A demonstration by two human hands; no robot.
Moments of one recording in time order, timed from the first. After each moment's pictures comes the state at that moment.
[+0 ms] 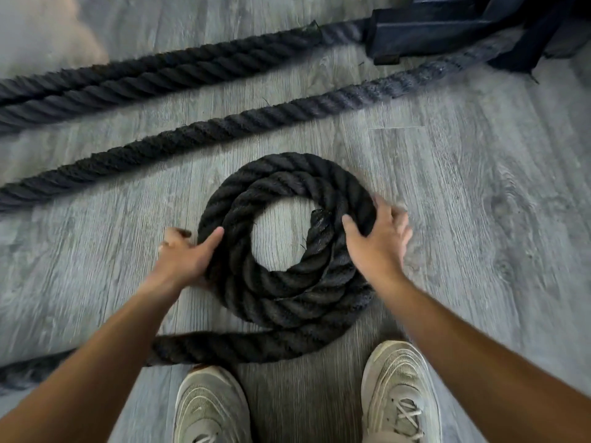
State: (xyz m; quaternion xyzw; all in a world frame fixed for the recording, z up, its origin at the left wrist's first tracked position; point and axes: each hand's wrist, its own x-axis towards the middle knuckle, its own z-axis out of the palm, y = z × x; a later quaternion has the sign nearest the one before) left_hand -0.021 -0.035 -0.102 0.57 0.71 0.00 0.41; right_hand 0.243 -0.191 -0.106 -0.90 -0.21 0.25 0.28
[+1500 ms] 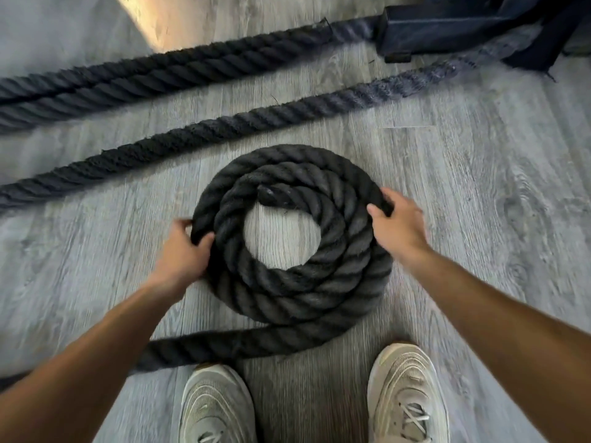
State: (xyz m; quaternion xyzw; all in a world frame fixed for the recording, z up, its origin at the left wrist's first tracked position) left_hand -0.034 -0.031 -0.114 0.56 0.69 0.09 0.45; right_hand 0.287 -0.180 -0.113 -0.87 -0.23 0.29 0.31
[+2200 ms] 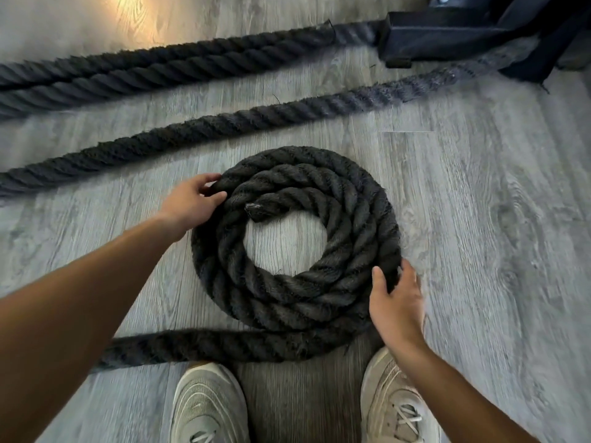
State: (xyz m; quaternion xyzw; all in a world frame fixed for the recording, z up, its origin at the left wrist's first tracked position) left_hand 0.013 0.035 -0.098 0.63 0.61 0.06 0.49; right_hand 0.210 -0.268 -0.114 -0.90 -0.13 0.27 0.30
